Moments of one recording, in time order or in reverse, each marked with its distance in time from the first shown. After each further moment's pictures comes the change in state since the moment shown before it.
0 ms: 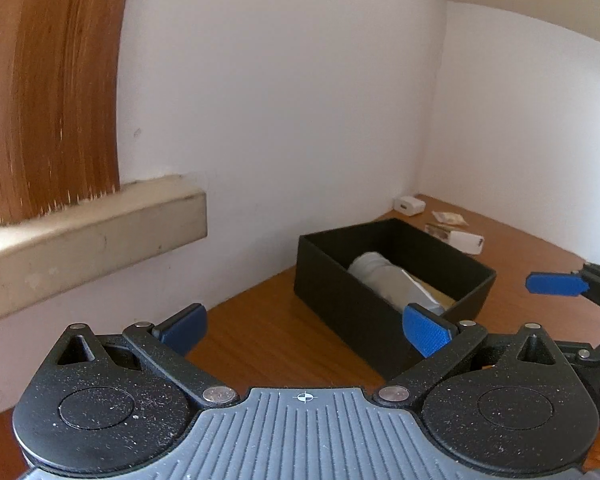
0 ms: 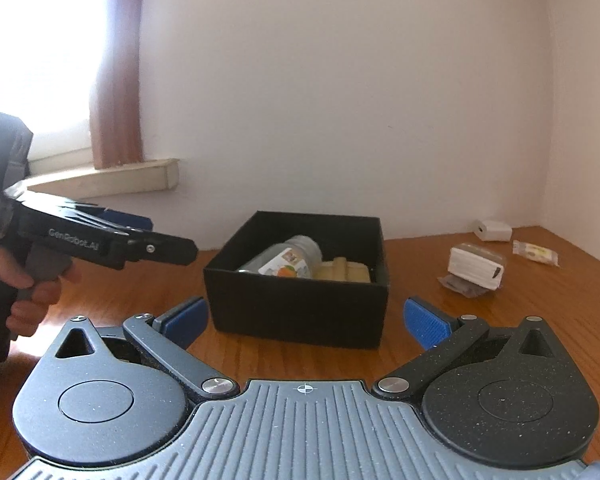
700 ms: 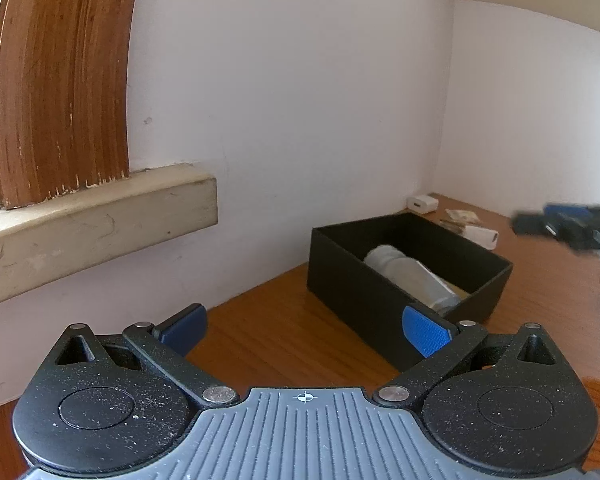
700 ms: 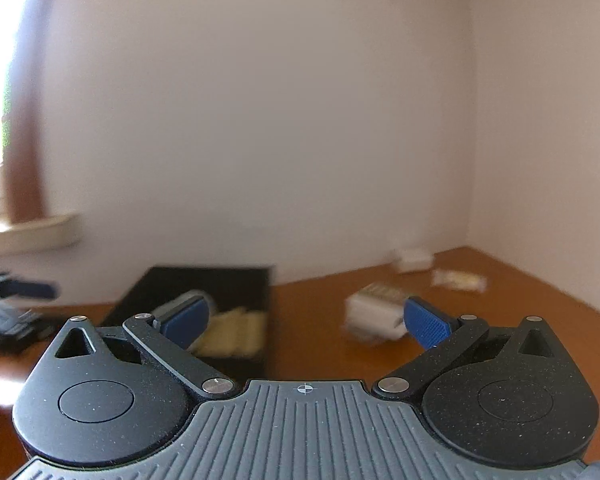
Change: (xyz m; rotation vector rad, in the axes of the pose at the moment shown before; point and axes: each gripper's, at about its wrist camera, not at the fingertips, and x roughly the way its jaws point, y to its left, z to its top) left arm -0.002 -0.004 -0.010 0.022 -0.017 0.052; right arm 0.015 -0.061 0.035 0.066 -0.069 -0.204
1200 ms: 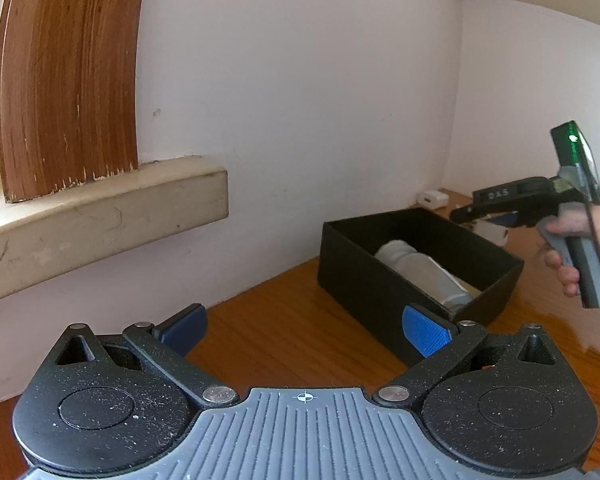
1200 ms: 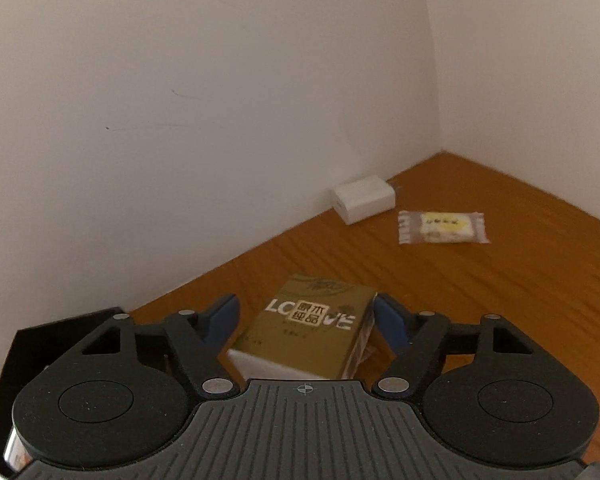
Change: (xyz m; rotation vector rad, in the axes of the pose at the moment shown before) left arm 0.005 0.003 0.000 -0.011 0.023 0.027; right arm 0.134 -0.073 0.020 0.260 0.305 -0.051
